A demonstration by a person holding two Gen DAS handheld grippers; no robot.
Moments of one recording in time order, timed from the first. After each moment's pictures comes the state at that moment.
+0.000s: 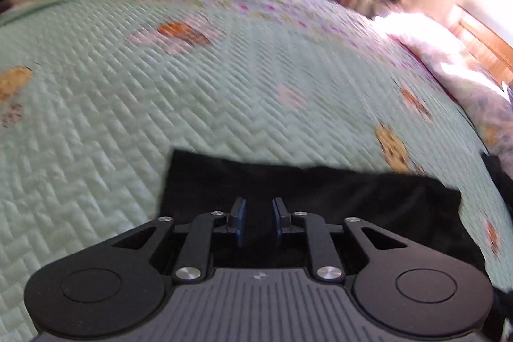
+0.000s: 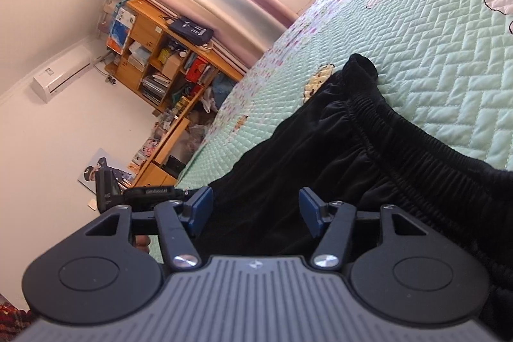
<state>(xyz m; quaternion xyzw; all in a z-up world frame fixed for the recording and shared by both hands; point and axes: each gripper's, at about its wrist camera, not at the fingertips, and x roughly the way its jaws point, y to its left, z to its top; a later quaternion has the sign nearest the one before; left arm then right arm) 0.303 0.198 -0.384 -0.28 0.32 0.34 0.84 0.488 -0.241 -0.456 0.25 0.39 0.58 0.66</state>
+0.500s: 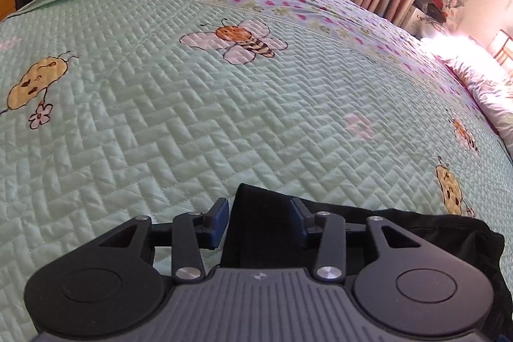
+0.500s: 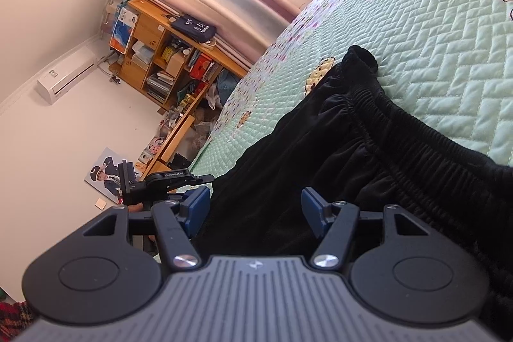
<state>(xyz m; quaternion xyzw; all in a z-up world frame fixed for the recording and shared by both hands) 0.301 0.249 -0.406 -0.31 0.32 0.38 0.81 0.491 -0.242 -0.461 0.26 0.41 0.59 0.65</state>
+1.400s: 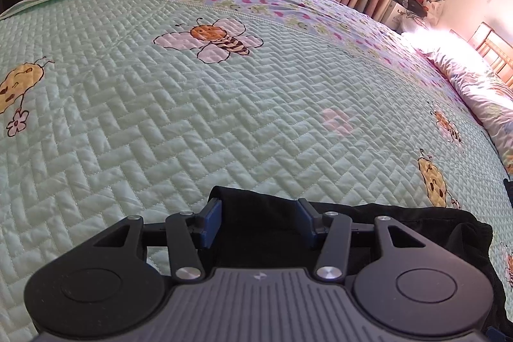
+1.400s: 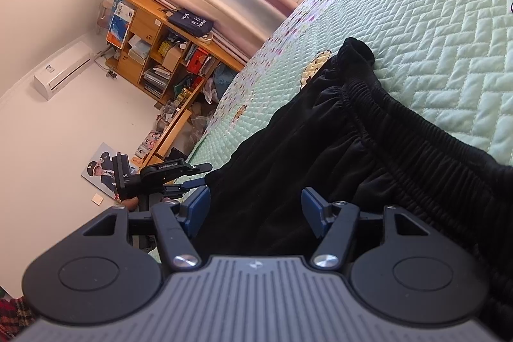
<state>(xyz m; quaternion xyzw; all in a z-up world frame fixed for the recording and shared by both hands) 0.310 0.247 -0.407 -0.31 0.32 0.35 0.83 0.489 -0.241 -0.465 0.25 0.42 0.59 0.65</state>
